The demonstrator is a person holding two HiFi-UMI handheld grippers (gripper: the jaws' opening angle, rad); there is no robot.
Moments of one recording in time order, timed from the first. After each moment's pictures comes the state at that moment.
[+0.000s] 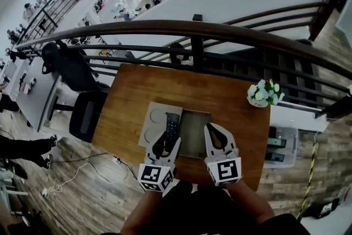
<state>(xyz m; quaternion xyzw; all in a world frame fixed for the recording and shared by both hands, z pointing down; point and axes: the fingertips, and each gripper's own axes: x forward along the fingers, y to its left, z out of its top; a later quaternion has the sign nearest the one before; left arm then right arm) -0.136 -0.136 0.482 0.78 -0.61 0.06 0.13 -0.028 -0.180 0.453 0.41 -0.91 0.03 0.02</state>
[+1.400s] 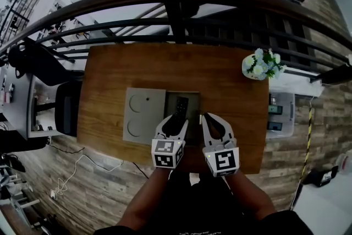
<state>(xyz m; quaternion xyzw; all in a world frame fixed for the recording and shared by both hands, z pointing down) -0.086 -0.194 0.646 0.77 -0.53 0.21 0.28 -0.004 -0.204 0.567 0.45 -0.88 0.11 0.11</state>
